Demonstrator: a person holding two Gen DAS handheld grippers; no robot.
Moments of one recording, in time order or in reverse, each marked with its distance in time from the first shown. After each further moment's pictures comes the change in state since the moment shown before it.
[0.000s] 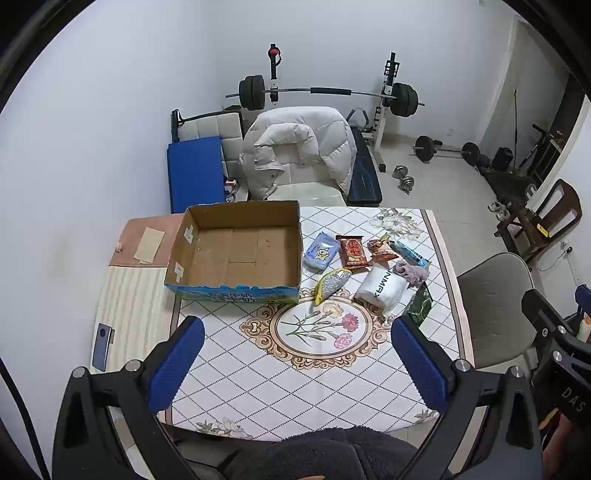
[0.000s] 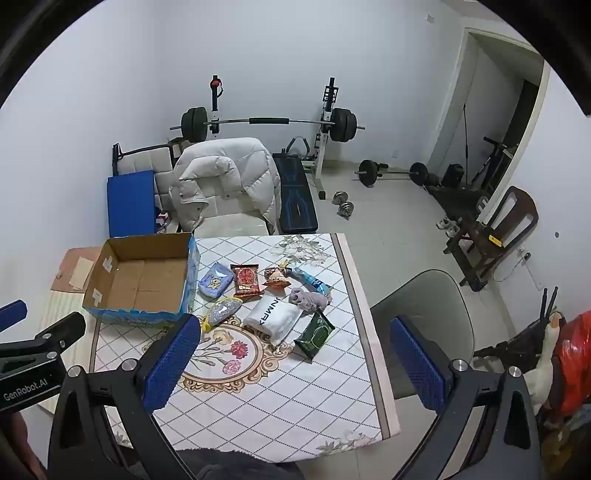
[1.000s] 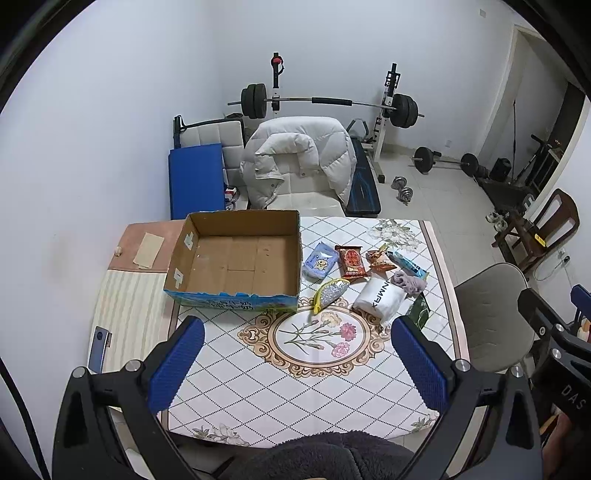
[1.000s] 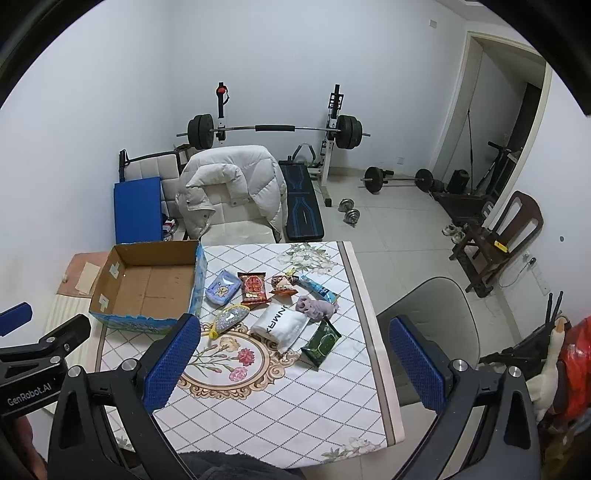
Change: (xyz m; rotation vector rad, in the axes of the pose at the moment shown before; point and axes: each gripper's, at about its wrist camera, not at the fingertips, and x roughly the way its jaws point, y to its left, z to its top) left arm -0.007 0.000 0.003 -0.018 -0.038 -0.003; right arm -0.012 0.005 0.011 -0.003 -0.027 0.017
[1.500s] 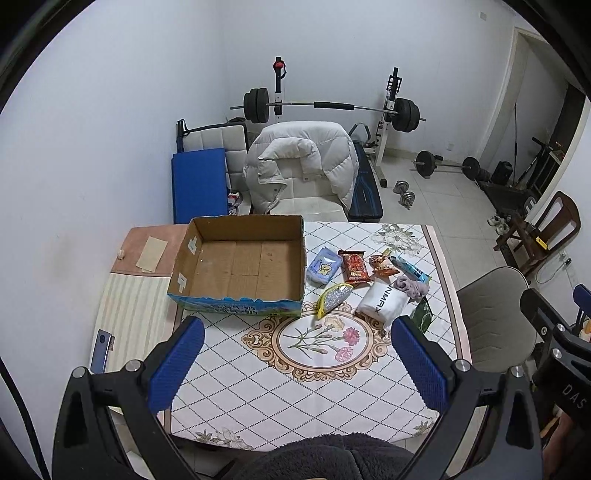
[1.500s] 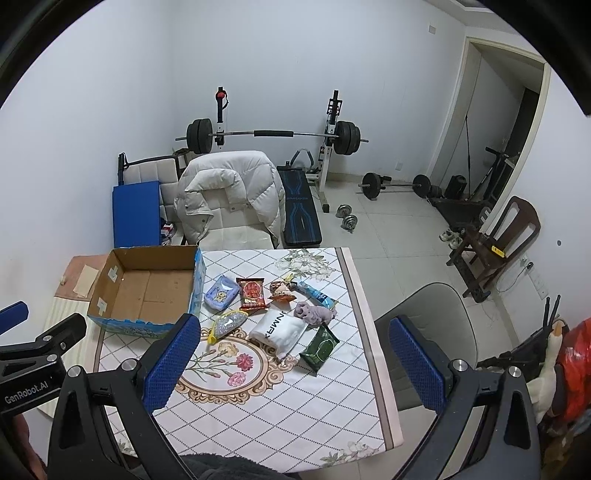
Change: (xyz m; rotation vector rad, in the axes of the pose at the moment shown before) left arm -0.003 0.007 0.004 -0.002 -0.015 0.006; right arm -0.002 0.002 0.003 -0.005 -0.017 -0.008
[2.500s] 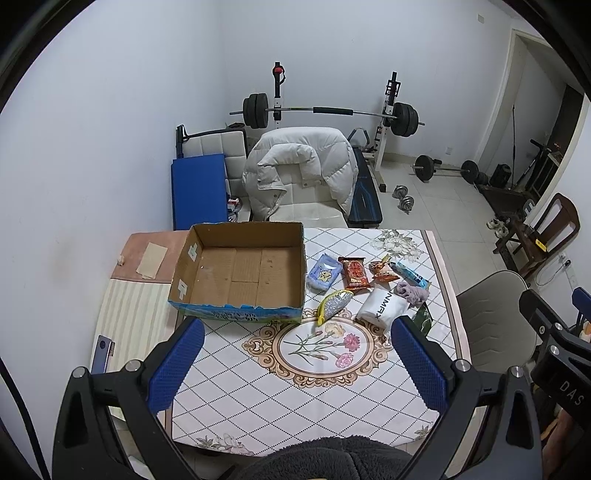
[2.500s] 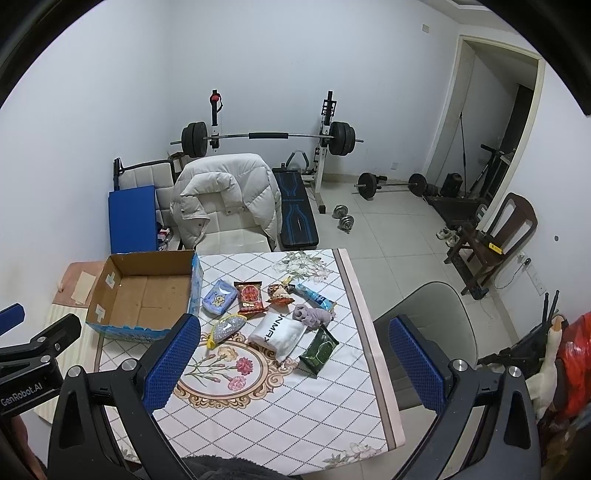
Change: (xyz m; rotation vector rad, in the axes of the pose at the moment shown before) left arm -0.002 0.000 0.006 0.005 -0.020 0.000; right arm 0.005 -0.001 -0.001 0.014 -0.008 -0.013
